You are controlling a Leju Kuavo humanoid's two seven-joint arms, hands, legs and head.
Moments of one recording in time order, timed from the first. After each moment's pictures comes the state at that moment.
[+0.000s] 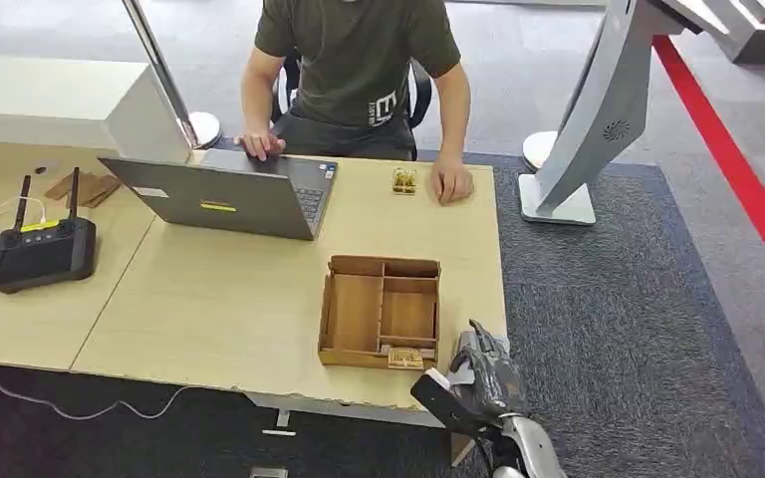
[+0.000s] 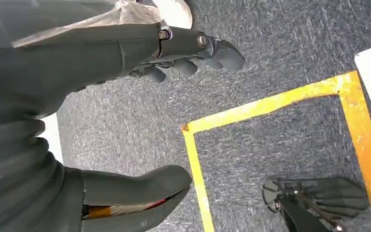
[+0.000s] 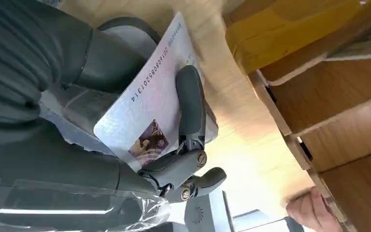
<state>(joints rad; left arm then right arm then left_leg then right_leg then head) -0.14 0.01 1.31 -0.12 -1.55 -0.03 -0.11 -0.26 -0.12 0.76 -1.03 0.48 -0.43 0.09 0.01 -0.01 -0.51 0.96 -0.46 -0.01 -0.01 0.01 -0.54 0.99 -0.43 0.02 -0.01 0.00</state>
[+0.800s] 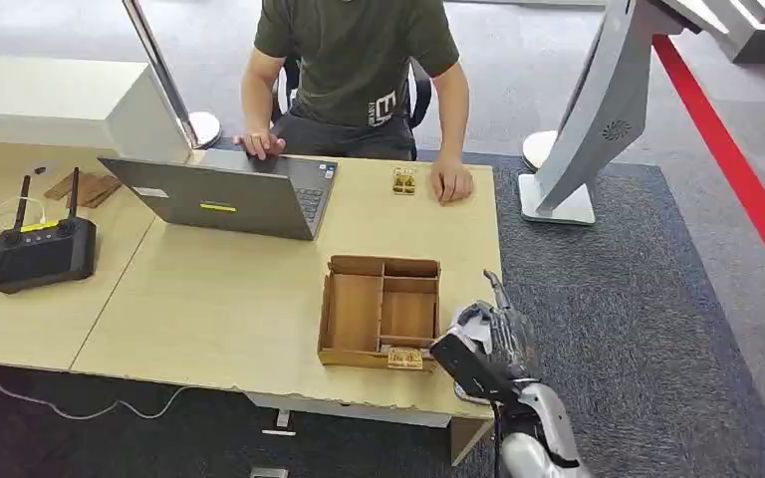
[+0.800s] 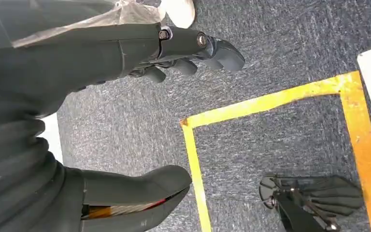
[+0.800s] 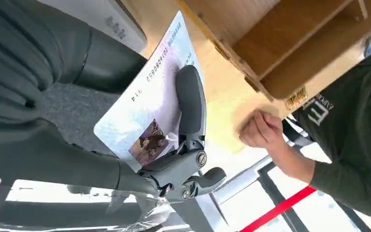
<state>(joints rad) -0.14 0.01 1.35 -0.12 -1.55 -0.04 -0.11 -0.32 -0.13 0.67 -1.22 0.38 -0.43 0.03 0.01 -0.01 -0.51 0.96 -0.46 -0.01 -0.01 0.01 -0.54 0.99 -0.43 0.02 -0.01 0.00</state>
